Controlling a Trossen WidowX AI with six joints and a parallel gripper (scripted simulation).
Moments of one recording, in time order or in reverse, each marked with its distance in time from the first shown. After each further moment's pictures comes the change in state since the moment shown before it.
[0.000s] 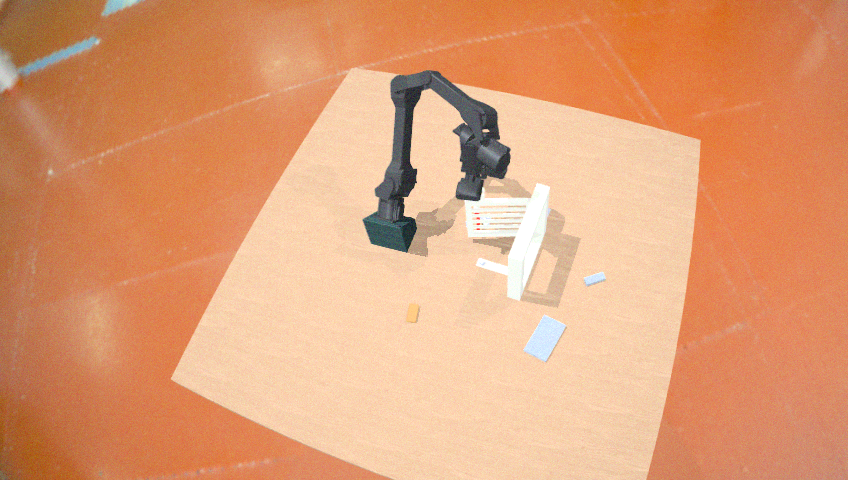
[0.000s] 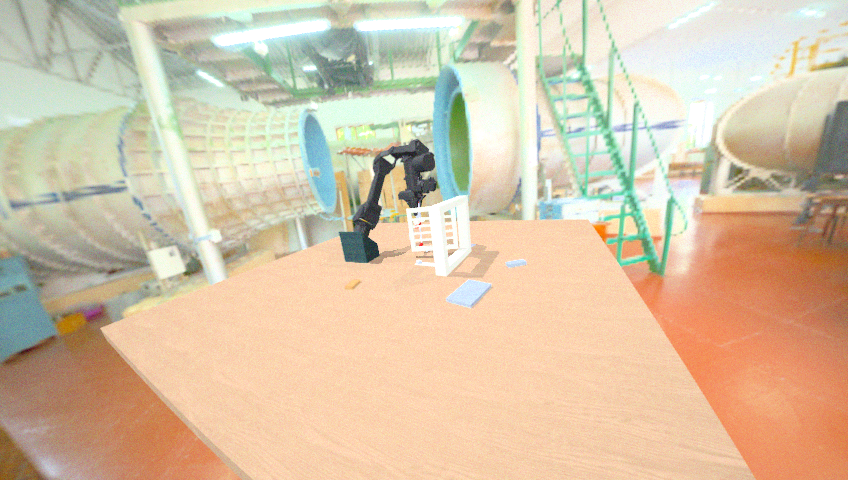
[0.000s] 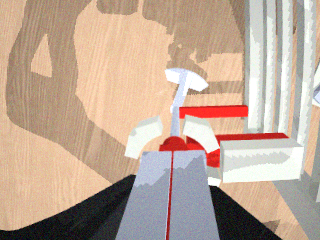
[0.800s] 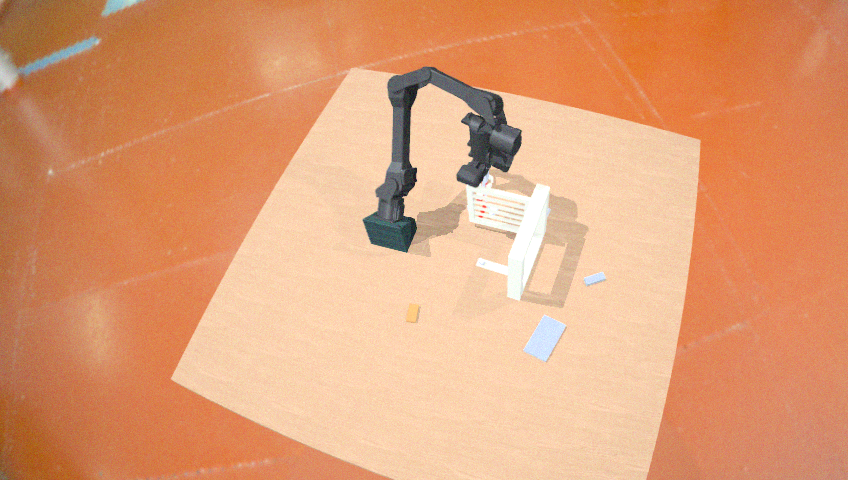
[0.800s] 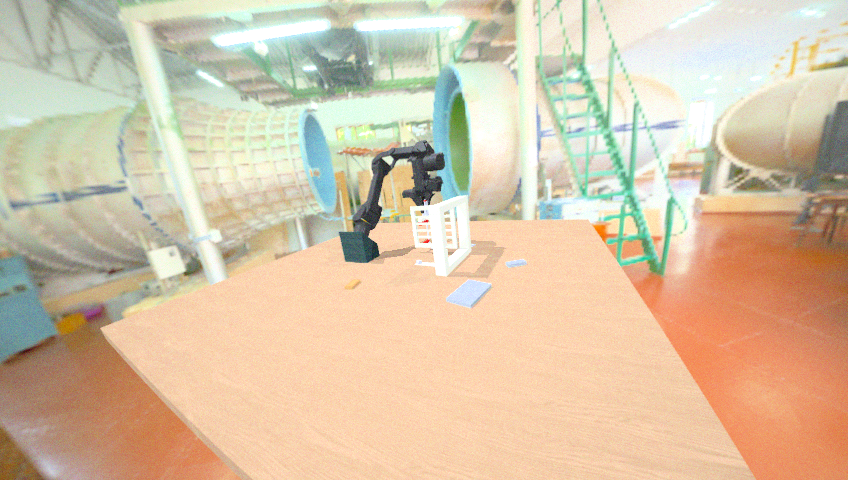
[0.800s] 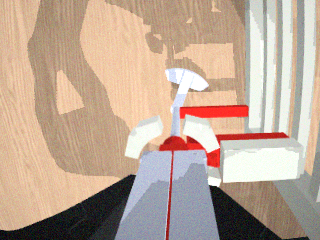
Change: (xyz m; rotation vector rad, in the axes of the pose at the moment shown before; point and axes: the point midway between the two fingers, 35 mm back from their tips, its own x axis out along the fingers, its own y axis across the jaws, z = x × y) arm 0.000 0.045 0.016 0.302 -0.001 0.005
